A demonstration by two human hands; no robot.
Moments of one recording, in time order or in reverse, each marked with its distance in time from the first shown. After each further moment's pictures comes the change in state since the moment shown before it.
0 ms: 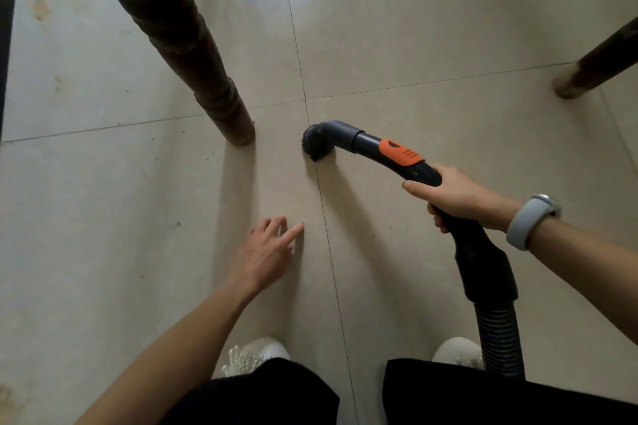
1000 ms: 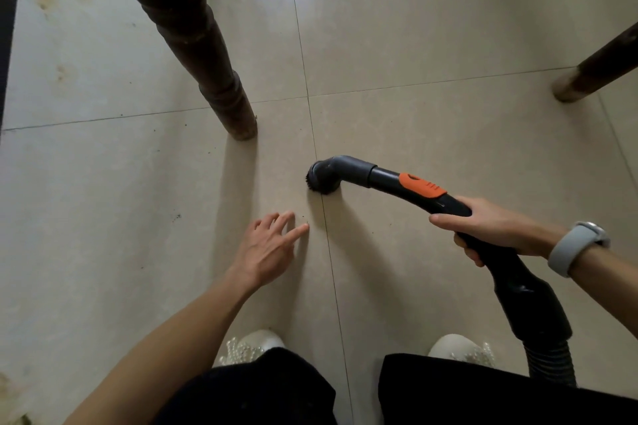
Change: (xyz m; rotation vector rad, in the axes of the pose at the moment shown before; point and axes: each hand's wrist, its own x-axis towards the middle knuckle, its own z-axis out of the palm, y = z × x) left_hand 0.000 0.000 0.007 0.137 0.004 0.049; right_hand -0.032 0.036 -0.018 -0.004 -0.208 0.089
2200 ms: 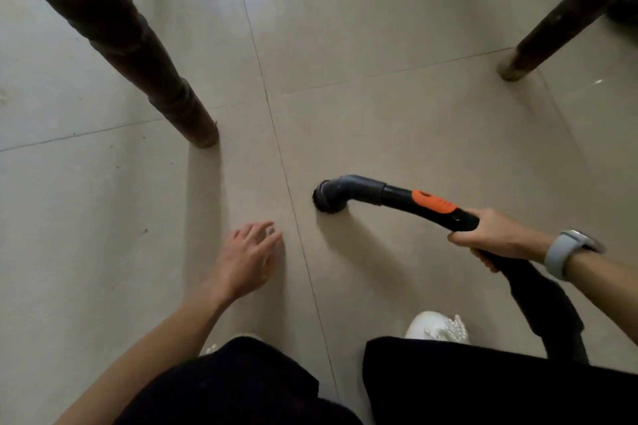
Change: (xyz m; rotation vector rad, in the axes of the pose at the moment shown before) left_hand -0.008 0.010 -0.003 -0.103 0.096 0.099; right_hand -0.021 0.089 -0.020 -0.100 0.205 0.102
